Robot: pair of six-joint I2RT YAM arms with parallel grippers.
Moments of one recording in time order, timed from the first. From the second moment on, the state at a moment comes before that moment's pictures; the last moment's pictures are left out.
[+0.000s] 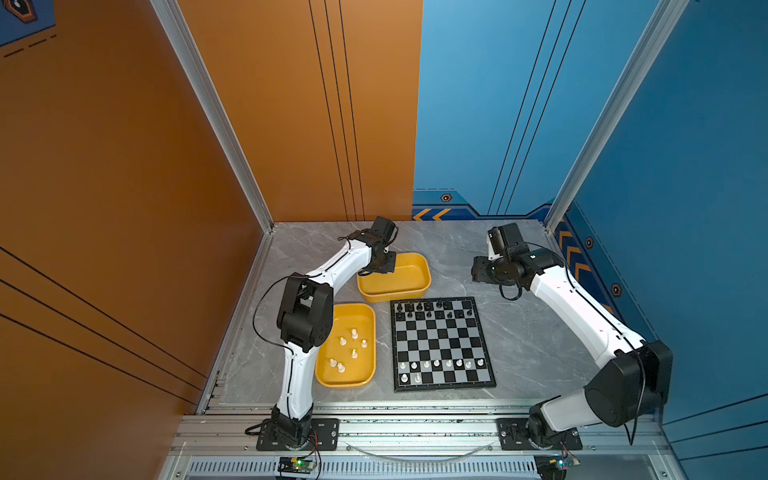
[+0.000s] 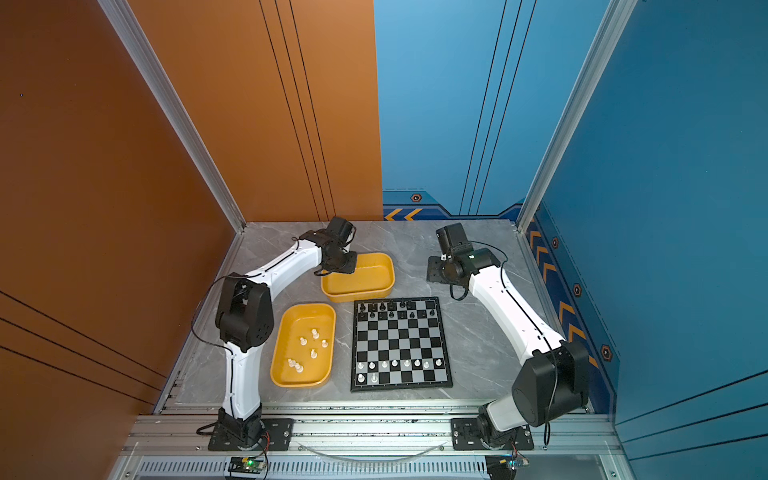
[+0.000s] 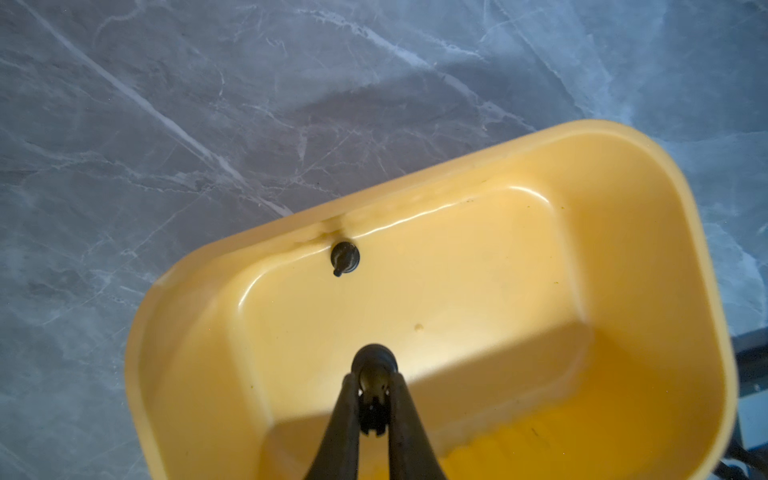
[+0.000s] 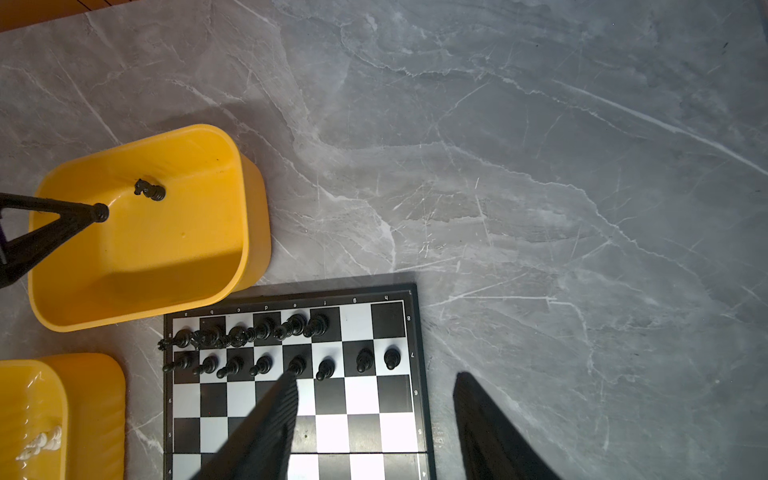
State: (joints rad) left arm -0.44 2.09 1.80 -0.80 -0.05 -0.28; right arm 0.33 1.47 1.36 -0.86 0.07 0.40
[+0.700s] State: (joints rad) left arm -0.79 2.13 1.97 -0.82 -0.08 -0.30; right arm 0.29 1.05 1.15 -0.99 0.11 0.42
